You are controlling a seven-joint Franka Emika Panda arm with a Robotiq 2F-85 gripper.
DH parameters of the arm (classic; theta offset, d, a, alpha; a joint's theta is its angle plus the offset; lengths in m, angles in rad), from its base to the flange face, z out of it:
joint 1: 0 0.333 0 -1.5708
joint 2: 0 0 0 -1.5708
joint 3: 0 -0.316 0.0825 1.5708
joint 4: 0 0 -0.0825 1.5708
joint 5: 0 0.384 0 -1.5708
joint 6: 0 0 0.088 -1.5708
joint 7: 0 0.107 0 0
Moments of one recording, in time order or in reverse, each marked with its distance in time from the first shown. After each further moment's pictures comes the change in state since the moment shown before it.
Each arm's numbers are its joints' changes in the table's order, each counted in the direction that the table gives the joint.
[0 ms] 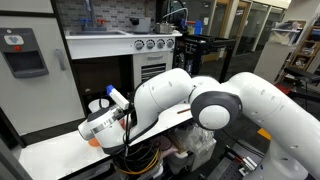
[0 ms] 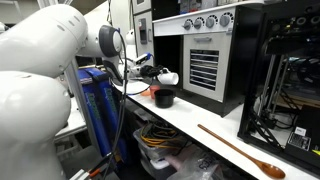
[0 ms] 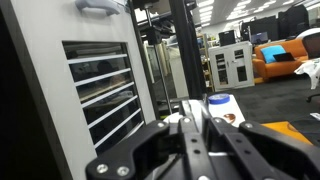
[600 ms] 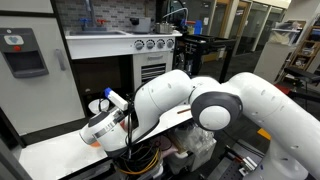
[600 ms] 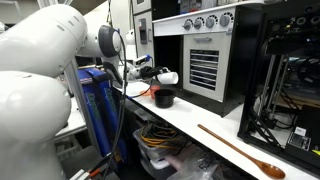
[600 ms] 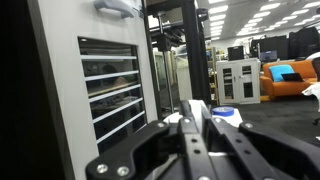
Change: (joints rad) arm 0.006 0.000 0.000 0.038 -0.055 -0.001 -0.081
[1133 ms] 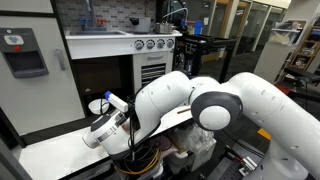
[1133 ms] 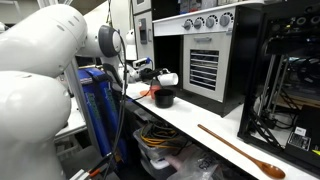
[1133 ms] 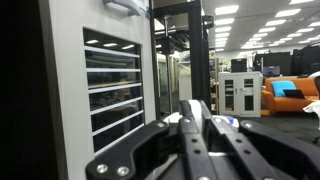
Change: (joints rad) arm 0.000 0.000 -0.002 0.043 -0.026 0.000 -0.051
